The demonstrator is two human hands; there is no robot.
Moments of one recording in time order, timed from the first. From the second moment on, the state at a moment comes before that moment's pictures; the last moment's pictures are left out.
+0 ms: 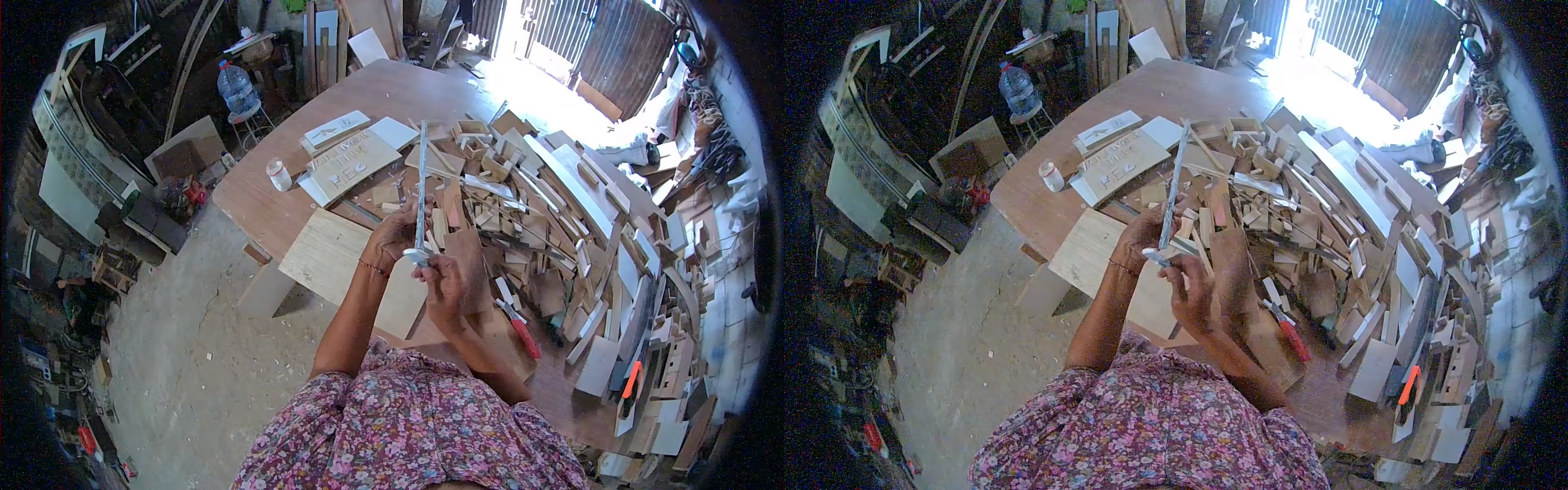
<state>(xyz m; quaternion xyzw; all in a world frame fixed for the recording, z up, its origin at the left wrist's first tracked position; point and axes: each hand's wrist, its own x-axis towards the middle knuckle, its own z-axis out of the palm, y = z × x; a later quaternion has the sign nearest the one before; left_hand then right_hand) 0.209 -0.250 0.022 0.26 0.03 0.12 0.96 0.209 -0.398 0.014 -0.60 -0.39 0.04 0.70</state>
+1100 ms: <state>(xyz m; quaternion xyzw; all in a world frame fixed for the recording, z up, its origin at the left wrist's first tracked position) 0.184 -0.239 0.029 0.34 0.04 0.09 0.94 0.230 -0.402 0.038 -0.64 -0.51 -0.09 0.57</state>
